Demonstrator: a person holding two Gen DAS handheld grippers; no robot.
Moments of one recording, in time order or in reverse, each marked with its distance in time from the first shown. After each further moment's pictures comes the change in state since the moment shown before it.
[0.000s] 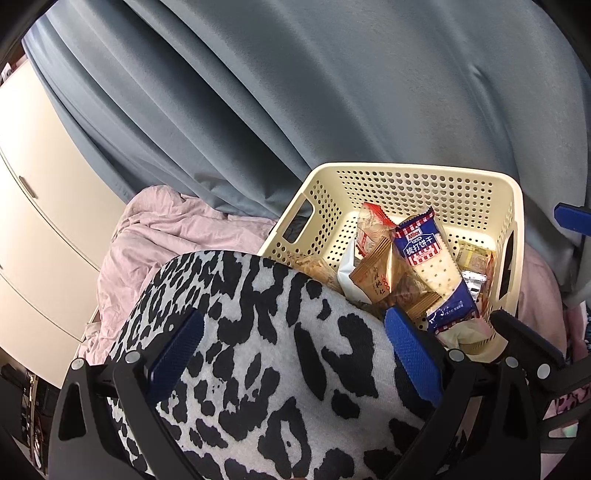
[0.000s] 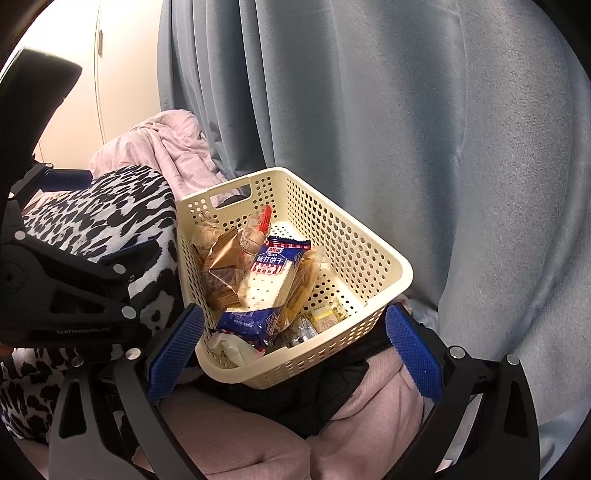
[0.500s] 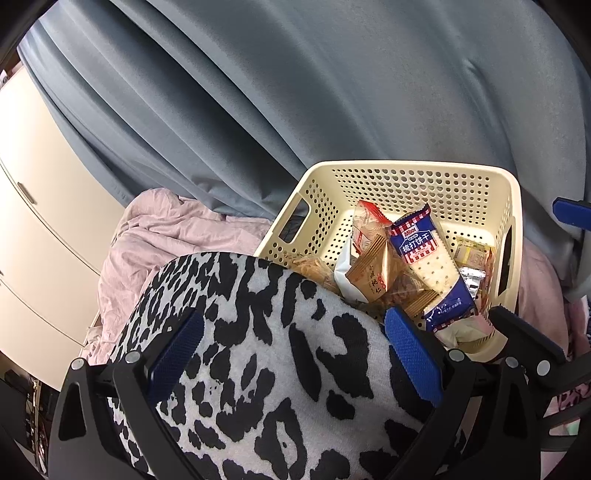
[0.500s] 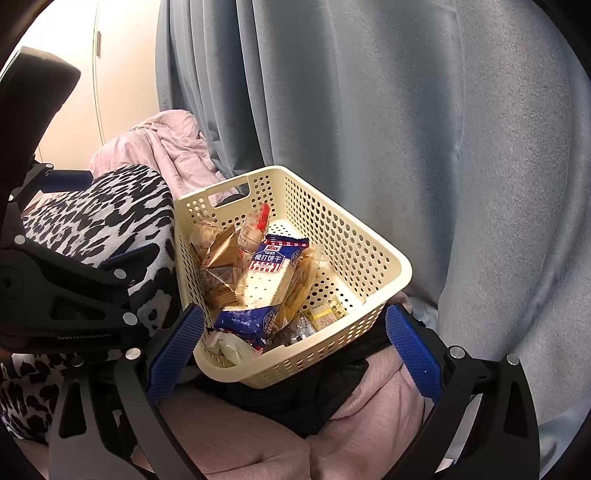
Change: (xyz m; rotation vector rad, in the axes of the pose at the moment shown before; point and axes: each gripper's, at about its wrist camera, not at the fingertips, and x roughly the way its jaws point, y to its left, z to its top) left arm 0.002 -0.005 0.001 0.019 0.003 0.003; right arm 0.001 -0.002 -0.002 0.005 0.002 -0.001
